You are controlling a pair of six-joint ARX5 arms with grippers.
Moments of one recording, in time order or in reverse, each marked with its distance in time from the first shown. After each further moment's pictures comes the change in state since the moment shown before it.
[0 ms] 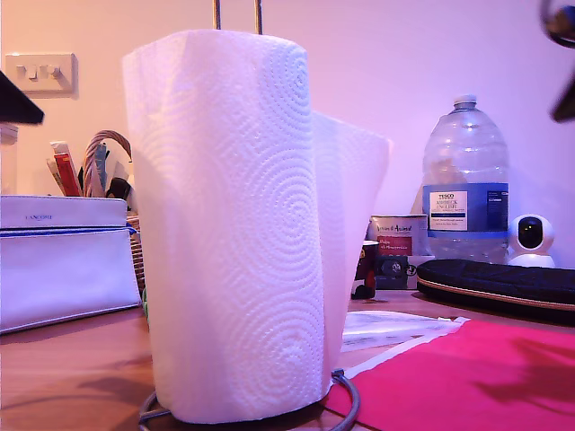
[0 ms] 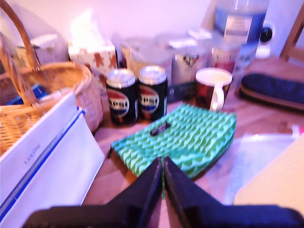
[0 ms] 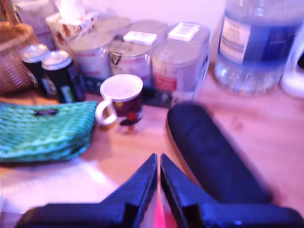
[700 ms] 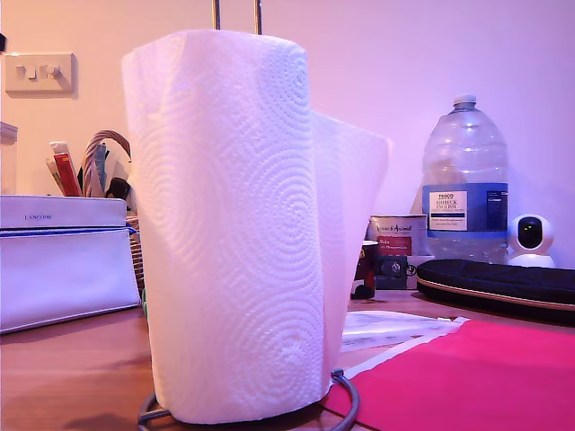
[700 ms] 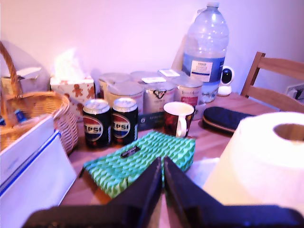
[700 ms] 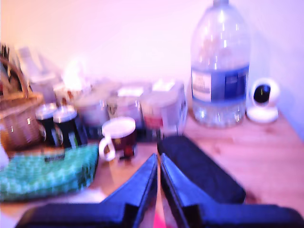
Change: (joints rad) left arm -0.050 -0.373 -0.046 -0.214 0.025 -0.093; right arm -0.003 -0.558 -0.128 -0.241 0.069 0.055
